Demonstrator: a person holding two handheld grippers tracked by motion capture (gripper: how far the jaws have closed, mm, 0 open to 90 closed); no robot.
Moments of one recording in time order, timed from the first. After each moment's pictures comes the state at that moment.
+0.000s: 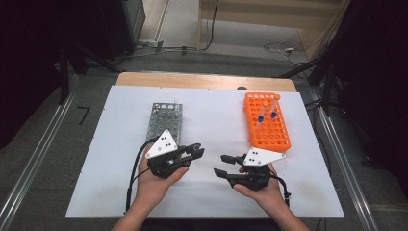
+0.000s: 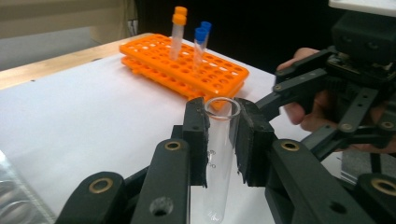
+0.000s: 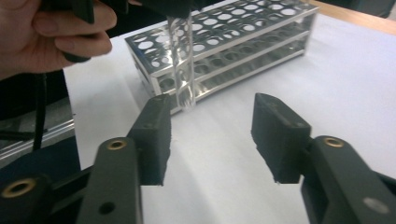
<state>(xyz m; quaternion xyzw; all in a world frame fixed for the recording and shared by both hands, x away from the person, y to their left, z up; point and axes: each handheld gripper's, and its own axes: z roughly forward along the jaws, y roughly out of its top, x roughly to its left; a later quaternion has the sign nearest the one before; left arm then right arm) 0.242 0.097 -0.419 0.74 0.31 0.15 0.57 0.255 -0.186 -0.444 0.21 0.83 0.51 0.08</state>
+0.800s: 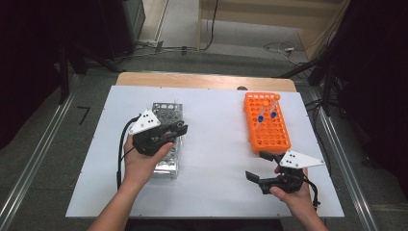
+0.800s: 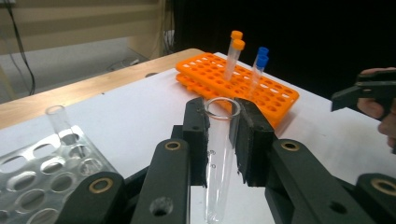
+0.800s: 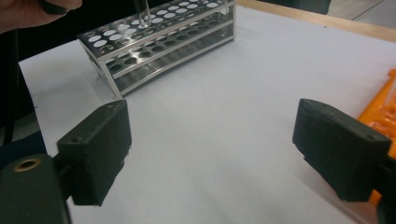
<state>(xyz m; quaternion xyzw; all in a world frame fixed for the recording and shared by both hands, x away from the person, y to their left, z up) 0.280 0.136 -0.398 0.72 0.35 0.19 0.57 0.252 -0.267 -0.444 0.28 0.80 0.51 0.12</state>
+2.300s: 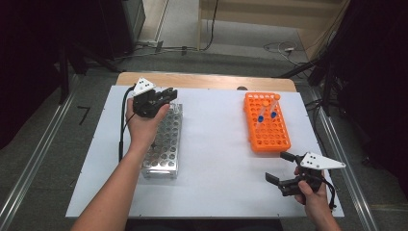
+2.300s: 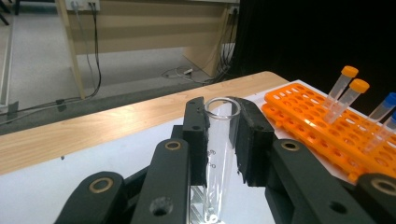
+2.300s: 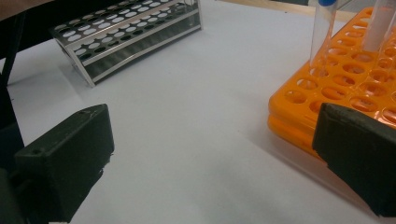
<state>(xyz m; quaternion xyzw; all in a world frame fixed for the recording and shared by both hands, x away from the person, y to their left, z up) 0.377 0.158 -0.401 0.67 0.43 0.25 0.55 0.259 -0.318 -0.457 0.31 0.79 0.51 0.13</state>
